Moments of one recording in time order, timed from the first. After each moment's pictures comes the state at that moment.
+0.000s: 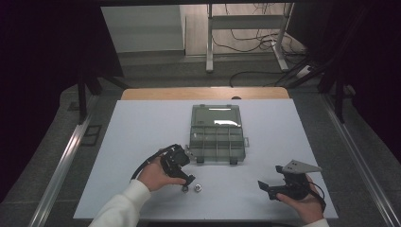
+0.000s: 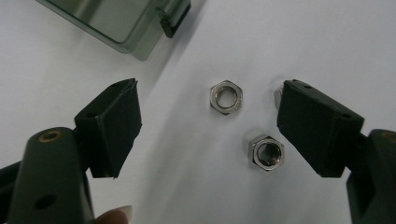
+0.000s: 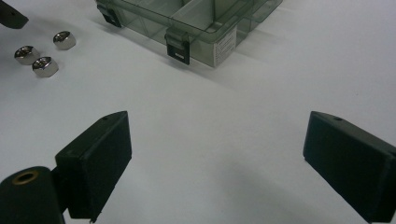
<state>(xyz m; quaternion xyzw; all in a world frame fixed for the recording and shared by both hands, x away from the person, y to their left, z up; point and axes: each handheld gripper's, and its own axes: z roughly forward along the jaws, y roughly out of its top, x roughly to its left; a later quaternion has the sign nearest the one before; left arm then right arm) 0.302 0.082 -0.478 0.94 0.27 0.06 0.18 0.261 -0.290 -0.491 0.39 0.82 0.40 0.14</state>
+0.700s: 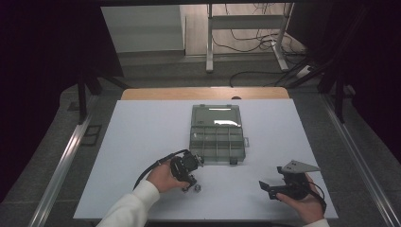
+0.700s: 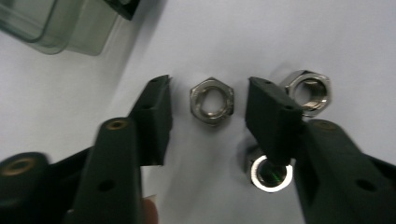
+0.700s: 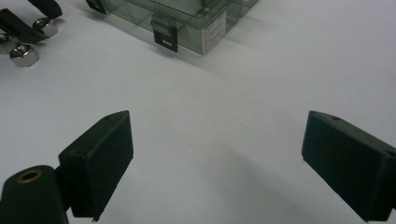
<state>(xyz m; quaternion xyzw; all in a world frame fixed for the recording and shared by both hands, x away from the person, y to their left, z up) 0.309 0.060 -0.504 0.96 0.25 0.02 0.12 0.262 -0.292 -0.495 0.40 0.82 0.38 0.15</state>
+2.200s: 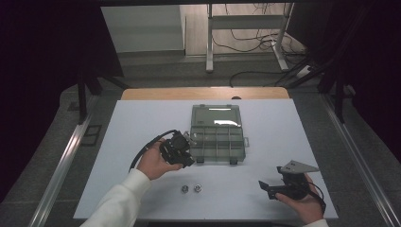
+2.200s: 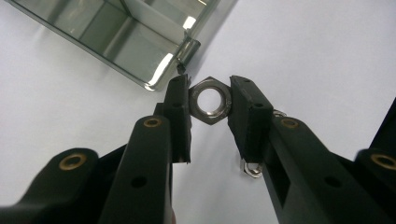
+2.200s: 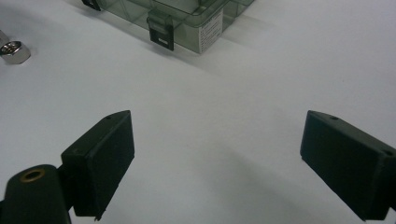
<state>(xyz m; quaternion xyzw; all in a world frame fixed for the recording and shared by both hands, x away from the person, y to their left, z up) 0.323 0.086 -0.433 0.94 0.28 0.03 0.21 0.262 -0.290 -0.496 0.40 0.82 0.37 0.16</state>
